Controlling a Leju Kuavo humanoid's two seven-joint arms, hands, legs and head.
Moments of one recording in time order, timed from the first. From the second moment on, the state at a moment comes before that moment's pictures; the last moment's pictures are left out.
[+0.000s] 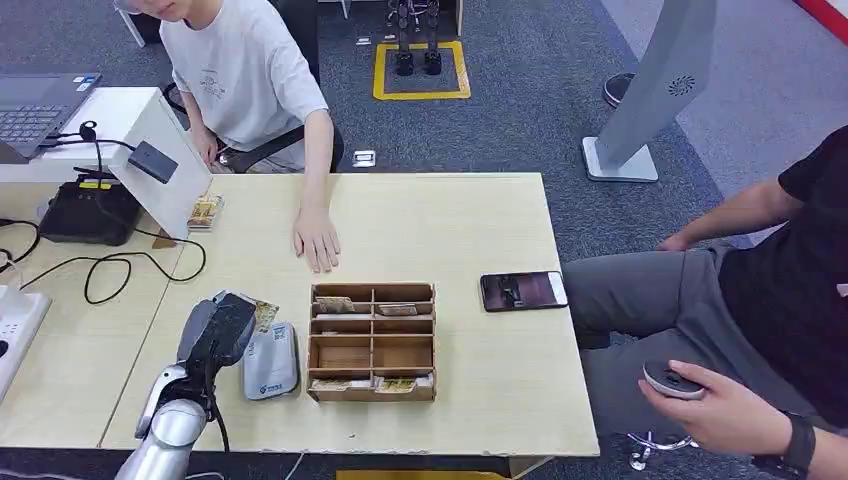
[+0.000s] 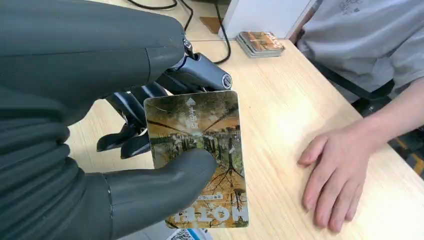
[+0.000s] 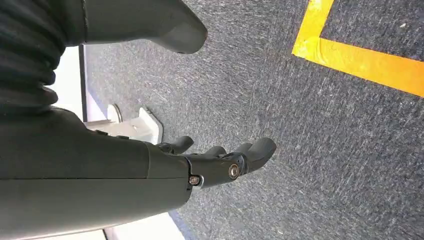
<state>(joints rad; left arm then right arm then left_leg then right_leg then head) -0.15 0.13 -0.14 -1.29 -0.44 0.16 -0.02 -0.05 0.05 -0.81 -0.20 1.40 -0.09 -0.16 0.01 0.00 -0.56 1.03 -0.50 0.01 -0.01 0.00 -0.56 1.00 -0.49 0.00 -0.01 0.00</state>
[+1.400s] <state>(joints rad) -0.09 0.18 -0.14 -1.31 -0.63 0.00 0.01 -0.05 0.05 -0.82 -0.20 1.42 -0.08 -0.17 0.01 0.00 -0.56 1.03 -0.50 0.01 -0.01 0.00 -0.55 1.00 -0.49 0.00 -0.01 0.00</state>
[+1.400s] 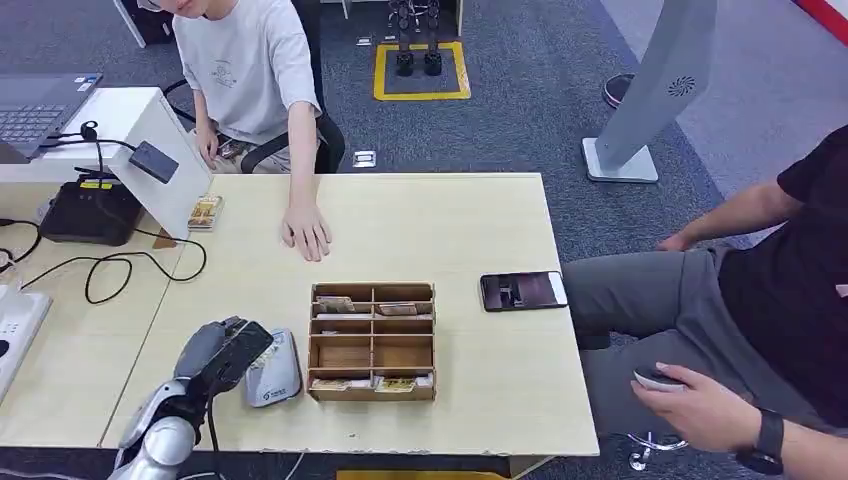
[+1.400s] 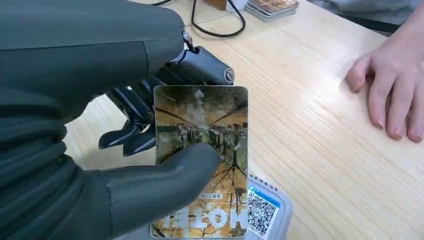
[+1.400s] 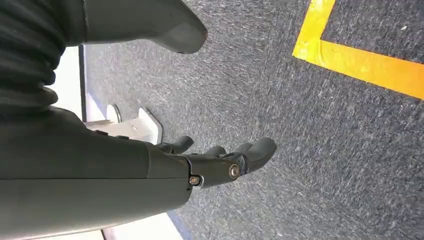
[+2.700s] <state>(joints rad) -0.11 0.11 -0.07 -1.35 -0.18 0.05 -0.17 -0.05 0.05 -0.82 -0.20 1.43 -0.09 -0.18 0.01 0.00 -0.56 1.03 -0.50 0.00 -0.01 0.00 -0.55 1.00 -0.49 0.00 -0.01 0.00</state>
